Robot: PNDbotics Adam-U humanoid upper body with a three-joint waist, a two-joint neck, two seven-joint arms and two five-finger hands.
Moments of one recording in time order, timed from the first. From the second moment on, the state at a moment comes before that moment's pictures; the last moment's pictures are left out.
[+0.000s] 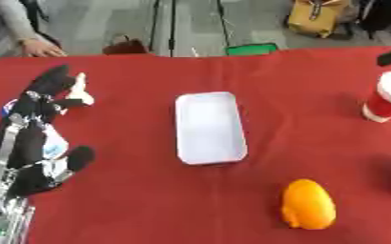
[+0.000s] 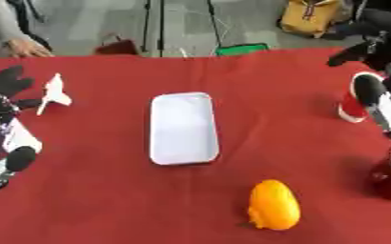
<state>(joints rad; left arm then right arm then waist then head) -0.14 0.18 0.00 -1.98 -0.11 -0.22 -0.13 -0.33 -0.41 -0.17 -1.88 -0.18 -0.38 0.50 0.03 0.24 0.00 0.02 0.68</state>
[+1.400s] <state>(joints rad) -0.12 0.20 0.21 -1.98 -0.35 -0.07 0.21 -0.32 -0.41 -0.18 -1.88 -0.18 -0.38 0.50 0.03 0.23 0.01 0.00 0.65</state>
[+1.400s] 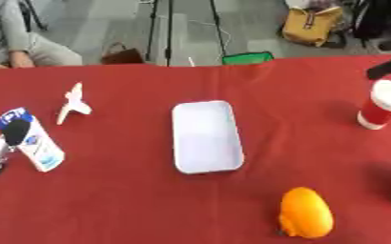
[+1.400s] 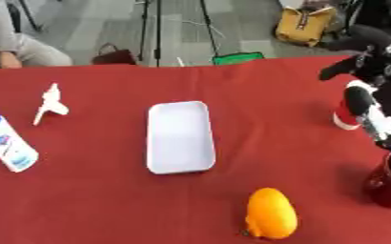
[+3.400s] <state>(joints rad) -0.20 0.25 0.22 -1.56 -0.38 -0.03 0.23 -0.31 -0.41 -0.18 -1.86 -0.18 -0.39 0.51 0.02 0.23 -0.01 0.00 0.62</state>
